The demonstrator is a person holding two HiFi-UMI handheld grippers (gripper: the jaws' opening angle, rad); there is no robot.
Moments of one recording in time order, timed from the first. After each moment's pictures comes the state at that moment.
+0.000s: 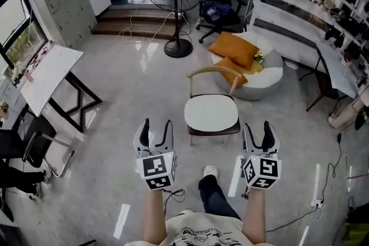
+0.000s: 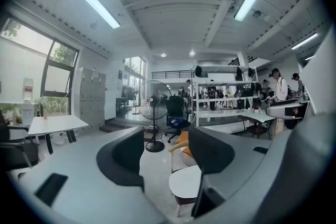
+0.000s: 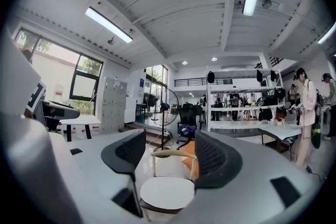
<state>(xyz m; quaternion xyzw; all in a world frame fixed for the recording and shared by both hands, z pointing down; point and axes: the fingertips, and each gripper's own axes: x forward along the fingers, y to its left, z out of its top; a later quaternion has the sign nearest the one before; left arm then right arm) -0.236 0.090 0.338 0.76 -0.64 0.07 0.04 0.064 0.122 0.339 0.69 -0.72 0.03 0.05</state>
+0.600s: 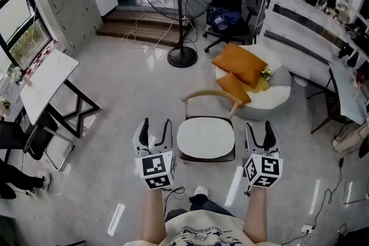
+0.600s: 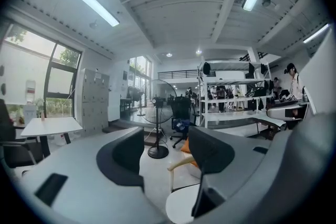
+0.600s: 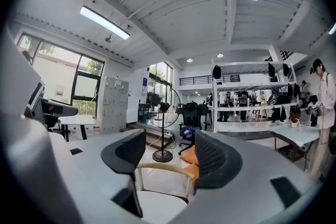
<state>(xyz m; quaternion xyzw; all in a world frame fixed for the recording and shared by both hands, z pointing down) -0.146 -0.117 0.326 0.74 -0.67 0.07 0.04 0.164 -0.112 0.333 0.66 -0.75 0.03 0.05</state>
